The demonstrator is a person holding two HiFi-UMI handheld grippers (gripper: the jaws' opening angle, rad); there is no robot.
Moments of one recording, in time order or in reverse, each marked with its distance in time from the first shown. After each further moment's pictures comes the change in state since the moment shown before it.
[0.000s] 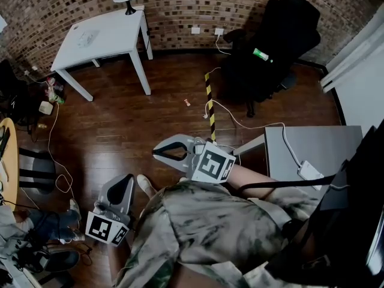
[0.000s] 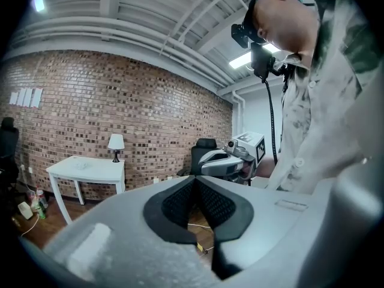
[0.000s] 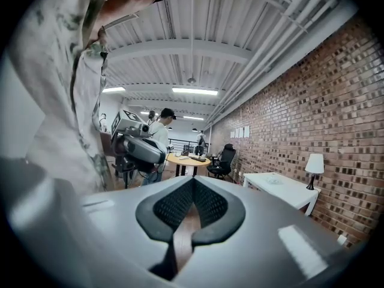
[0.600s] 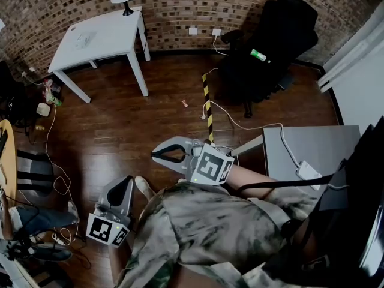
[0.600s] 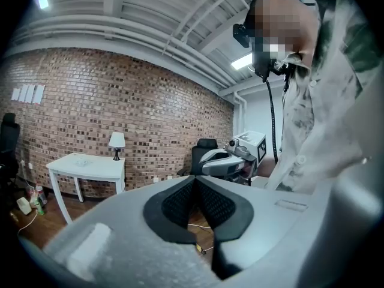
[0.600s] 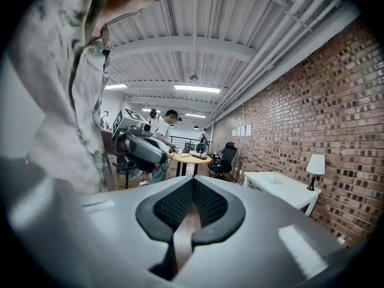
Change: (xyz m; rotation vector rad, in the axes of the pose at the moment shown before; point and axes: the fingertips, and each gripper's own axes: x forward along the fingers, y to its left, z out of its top) left arm 0.000 0.013 -0.006 -0.027 0.000 -0.001; right arm 0.012 -0.003 -0.001 -0.015 0.029 0.010
